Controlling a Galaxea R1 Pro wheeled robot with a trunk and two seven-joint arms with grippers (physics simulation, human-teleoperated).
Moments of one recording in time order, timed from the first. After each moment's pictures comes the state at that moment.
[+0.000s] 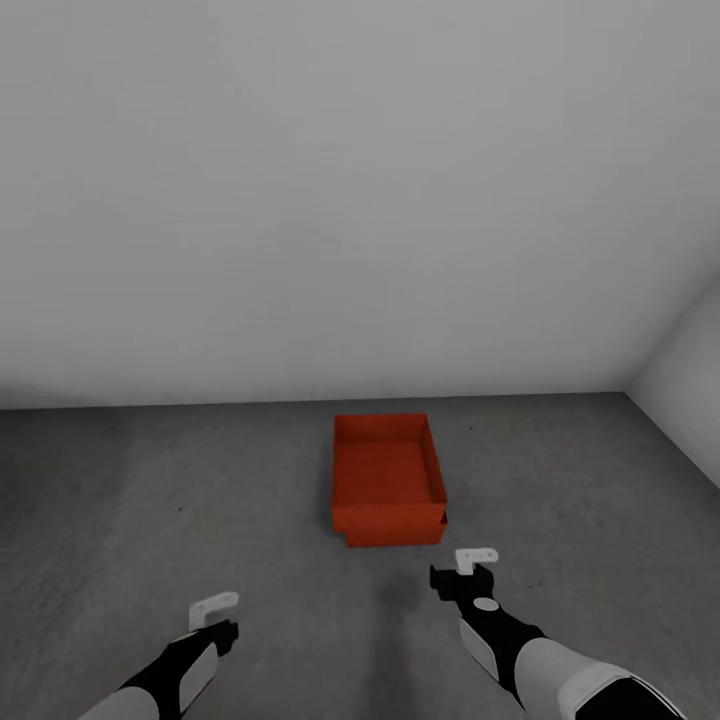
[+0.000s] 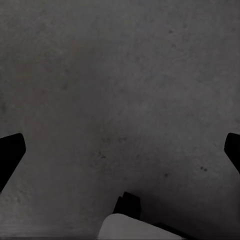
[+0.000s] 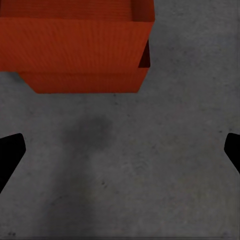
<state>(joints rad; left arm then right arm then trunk) -0.58 0.03 0.00 -0.22 0.28 0.09 0.27 -0.72 0.06 0.41 -0.10 -0.33 -0.19 -0.17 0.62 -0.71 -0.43</state>
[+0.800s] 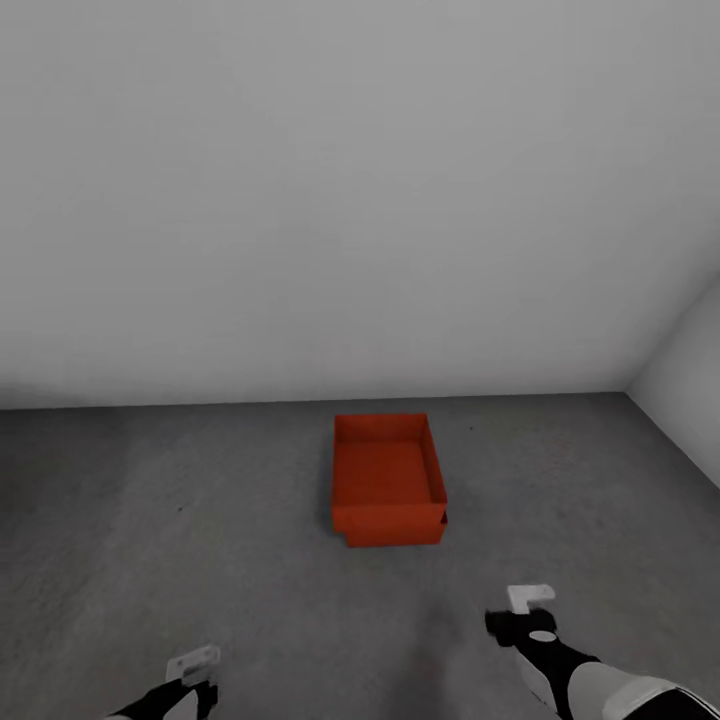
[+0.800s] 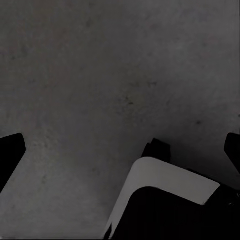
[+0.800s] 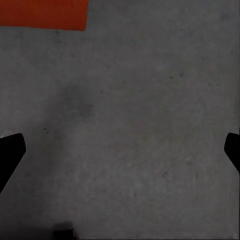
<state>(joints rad) -0.57 0.06 0.00 -0.02 0.31 0.08 0.27 -0.69 -0.07 0.41 0.03 -0.32 -0.14 -0.13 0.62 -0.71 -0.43</state>
